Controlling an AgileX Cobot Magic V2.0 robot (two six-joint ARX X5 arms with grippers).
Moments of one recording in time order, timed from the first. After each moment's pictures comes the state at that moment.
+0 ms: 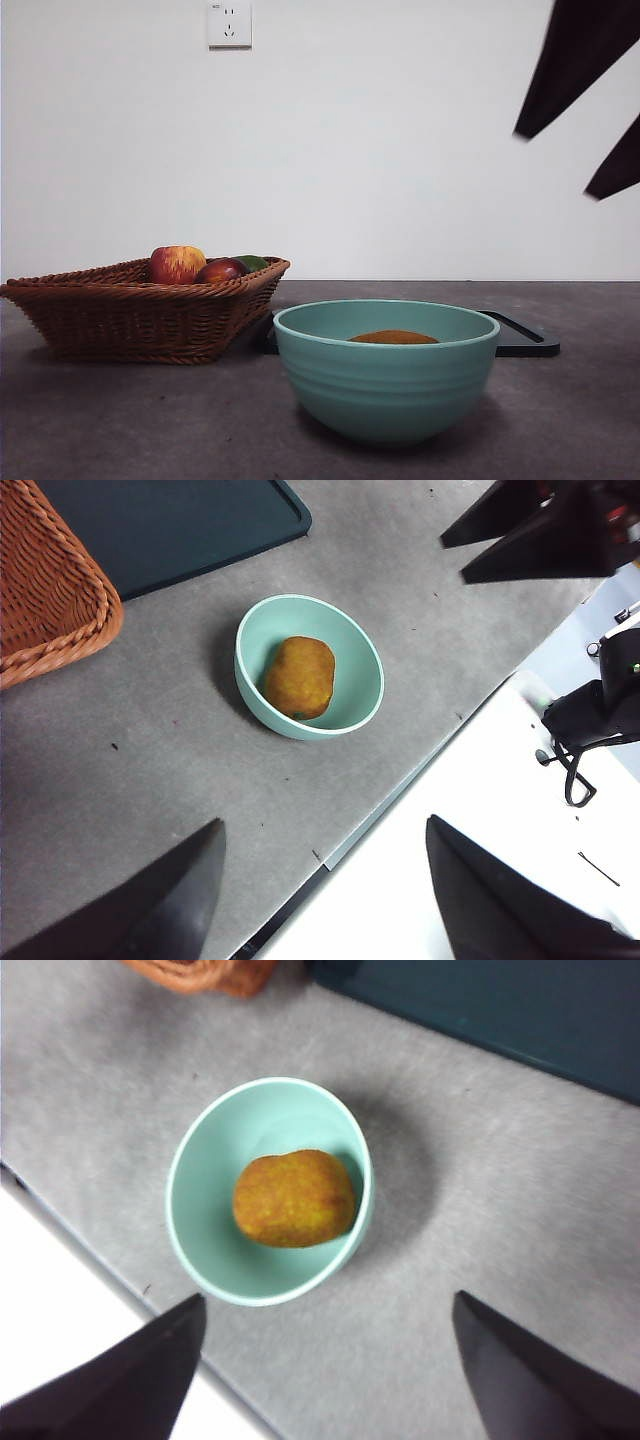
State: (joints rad) left arm -0.54 0.61 0.81 -0.89 0.47 -0.14; right arm 0.48 0.97 0.81 -0.78 -0.38 0.17
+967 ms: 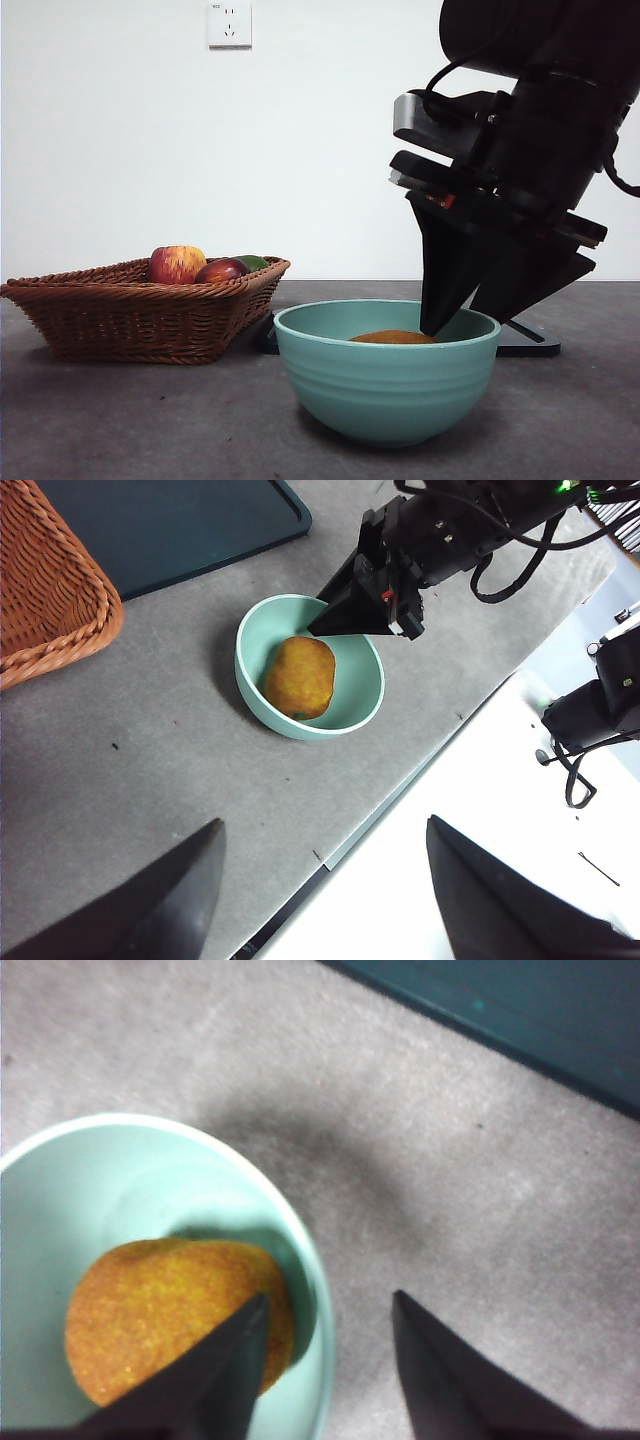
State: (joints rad) left arm -0.54 0.61 0.81 -0.89 0.47 -0.14; right arm 0.65 1.42 0.81 -0.46 -0.16 0.24
